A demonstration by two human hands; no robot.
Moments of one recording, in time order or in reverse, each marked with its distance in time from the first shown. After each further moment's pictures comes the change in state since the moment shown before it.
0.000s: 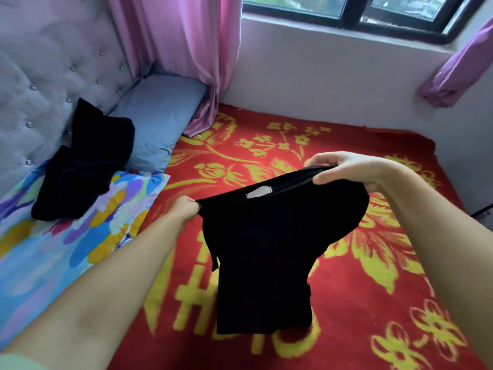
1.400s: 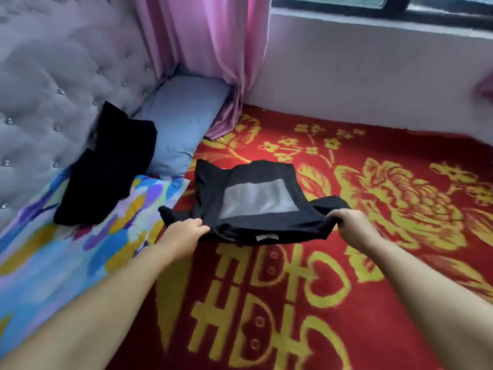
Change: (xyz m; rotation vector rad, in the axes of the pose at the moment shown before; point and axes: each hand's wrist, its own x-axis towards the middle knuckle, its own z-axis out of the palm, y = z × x) left_hand 0.051 -0.042 -0.040 1.241 -0.019 0.668; right_hand 0.131 0.125 0.036 -0.689 0.585 -0.035
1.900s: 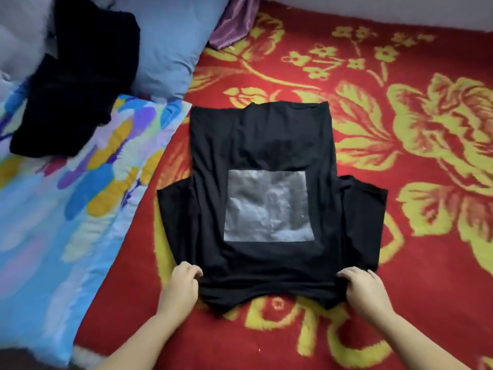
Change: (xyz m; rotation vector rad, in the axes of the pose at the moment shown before) left_hand -0.097 0.035 0.294 -0.529 -0.026 -0.462; right_hand -0.133 0.063 0.296 -0.136 -0.344 0.117
